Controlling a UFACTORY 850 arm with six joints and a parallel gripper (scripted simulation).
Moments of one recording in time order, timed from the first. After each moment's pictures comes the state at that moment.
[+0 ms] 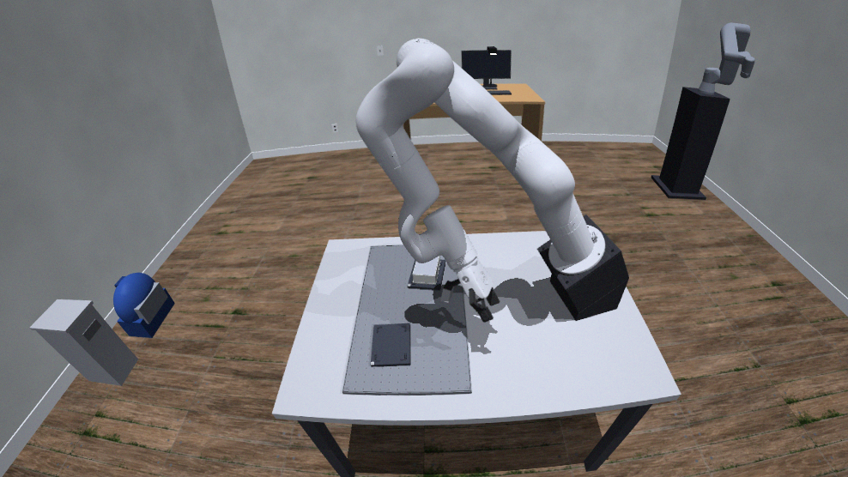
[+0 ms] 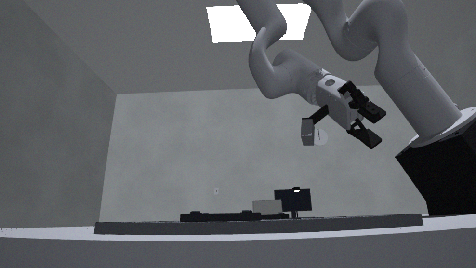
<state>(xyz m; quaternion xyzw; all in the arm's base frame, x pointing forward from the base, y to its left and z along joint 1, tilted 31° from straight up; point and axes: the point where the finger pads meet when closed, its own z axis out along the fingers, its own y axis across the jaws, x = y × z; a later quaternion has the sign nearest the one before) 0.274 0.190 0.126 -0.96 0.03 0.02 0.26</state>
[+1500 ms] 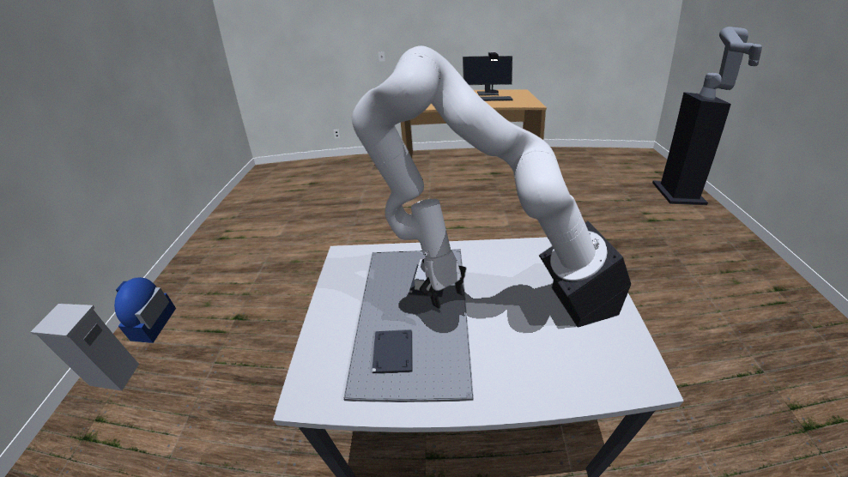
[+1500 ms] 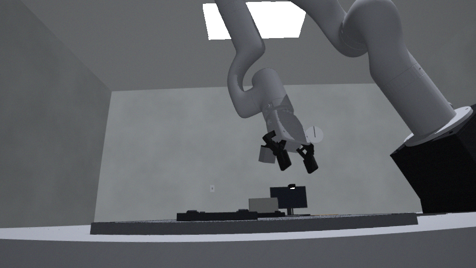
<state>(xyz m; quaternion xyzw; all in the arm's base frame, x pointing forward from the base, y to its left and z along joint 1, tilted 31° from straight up) 0.412 0.071 0.134 -0.88 0.39 -0.05 0.25</state>
